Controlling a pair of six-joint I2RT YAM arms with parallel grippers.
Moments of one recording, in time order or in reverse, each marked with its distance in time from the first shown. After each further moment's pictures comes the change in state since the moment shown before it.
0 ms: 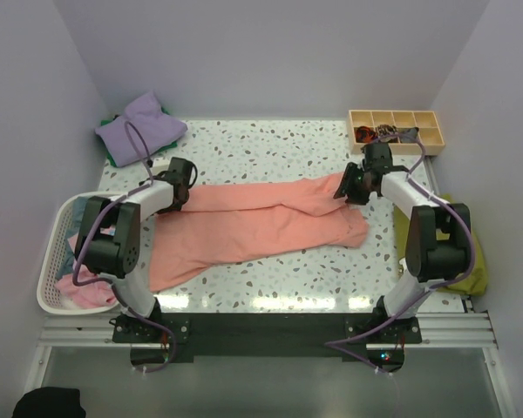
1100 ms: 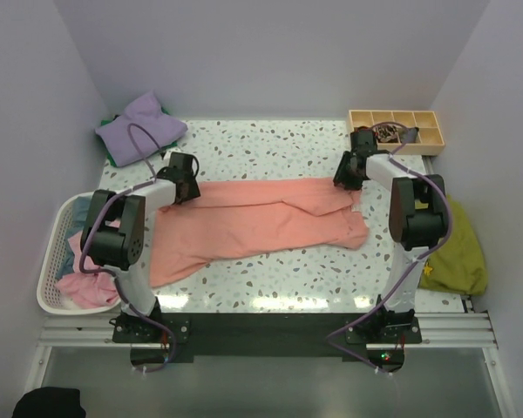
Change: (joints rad) left arm 0.002 0.066 0.002 0.287 0.416 0.018; right arm 0.032 0.303 0.260 0.036 0.198 0.032
